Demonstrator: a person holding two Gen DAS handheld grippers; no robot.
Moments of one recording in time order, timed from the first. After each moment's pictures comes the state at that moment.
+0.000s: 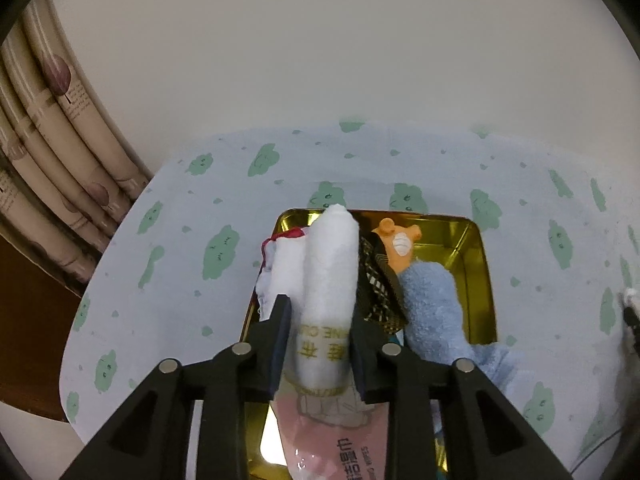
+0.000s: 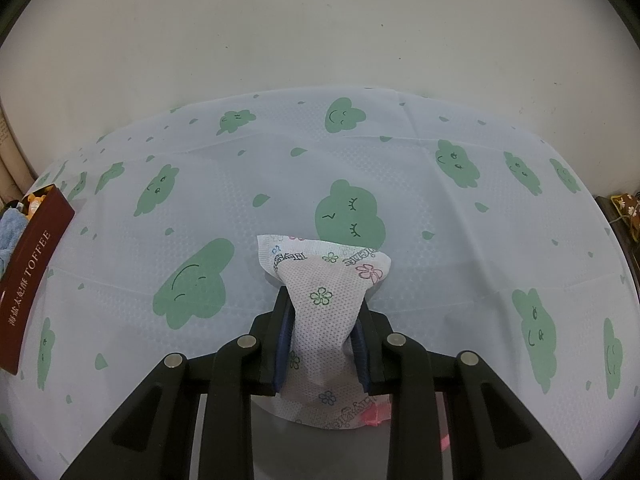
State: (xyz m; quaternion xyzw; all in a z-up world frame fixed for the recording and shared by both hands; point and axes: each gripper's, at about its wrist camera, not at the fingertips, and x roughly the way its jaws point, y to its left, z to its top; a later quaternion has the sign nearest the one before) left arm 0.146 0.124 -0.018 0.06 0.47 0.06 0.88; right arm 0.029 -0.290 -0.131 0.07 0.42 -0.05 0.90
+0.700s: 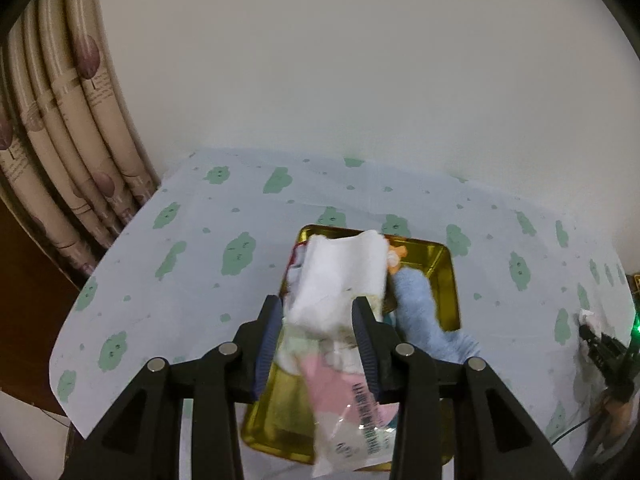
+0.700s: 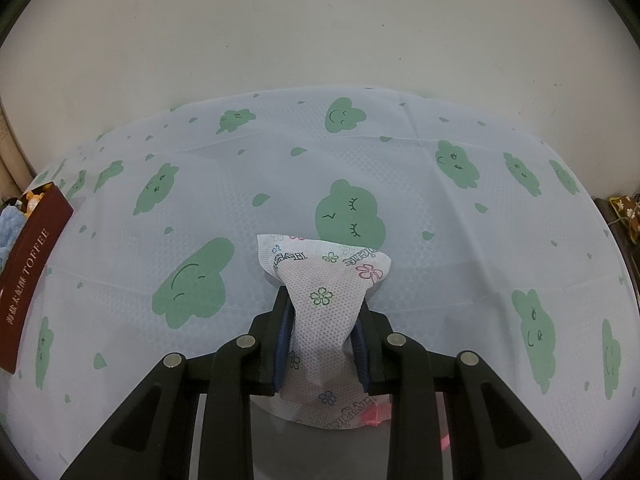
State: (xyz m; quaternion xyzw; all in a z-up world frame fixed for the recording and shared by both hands) left arm 0.096 0.153 0.029 0.00 0.43 0.04 0.90; right arm 0.029 -0.290 -0.131 0.07 0.42 -0.05 0.90
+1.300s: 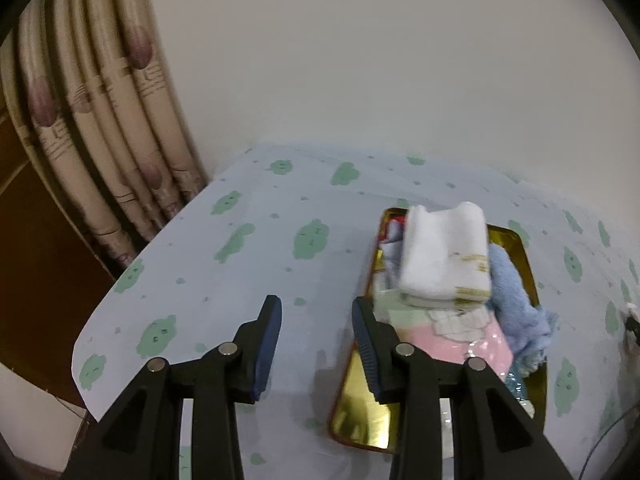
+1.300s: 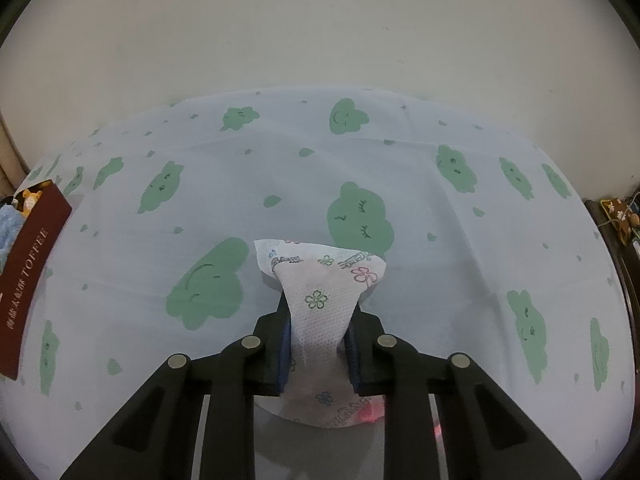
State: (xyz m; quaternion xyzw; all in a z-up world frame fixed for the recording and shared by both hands) left arm 0.064 0.209 0.001 0.01 0.39 0.11 0.91; right arm 0.030 -0.272 -0.116 0.05 0.43 -0.07 0.90
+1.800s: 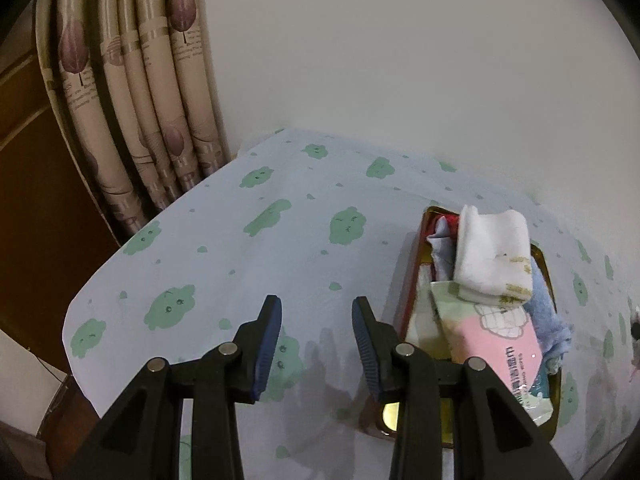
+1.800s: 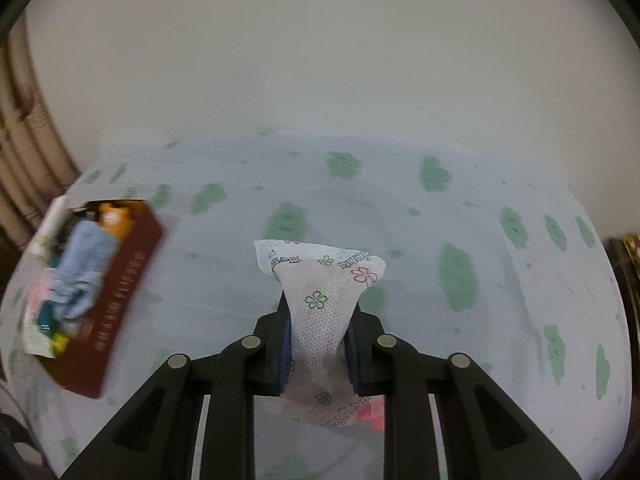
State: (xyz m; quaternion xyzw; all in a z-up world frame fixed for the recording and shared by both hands) left arm 0.051 0.251 -0.012 -0.05 0.39 0.14 0.91; right arm 0.032 -0.179 -0.047 0.04 0.41 0.02 0.91
